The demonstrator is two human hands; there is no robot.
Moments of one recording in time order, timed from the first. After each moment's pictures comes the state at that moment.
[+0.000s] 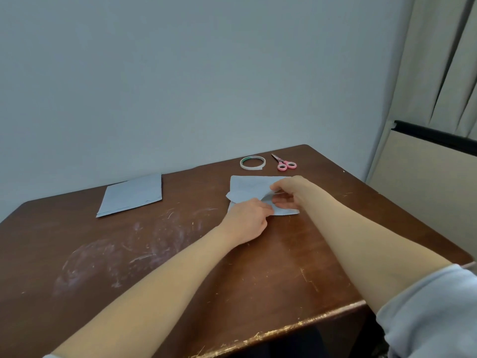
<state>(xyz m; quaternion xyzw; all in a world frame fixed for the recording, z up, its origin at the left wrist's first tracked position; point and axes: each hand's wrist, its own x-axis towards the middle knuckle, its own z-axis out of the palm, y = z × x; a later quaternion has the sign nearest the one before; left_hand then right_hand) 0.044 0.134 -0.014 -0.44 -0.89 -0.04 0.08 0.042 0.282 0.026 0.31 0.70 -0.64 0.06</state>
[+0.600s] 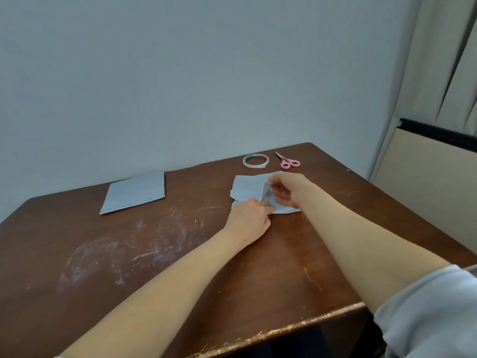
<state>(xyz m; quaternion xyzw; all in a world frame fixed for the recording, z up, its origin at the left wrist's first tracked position) 0.049 0.135 -0.020 -0.39 -0.91 -0.03 0.12 0.041 0.271 0.026 0.31 0.61 -0.73 0.01</state>
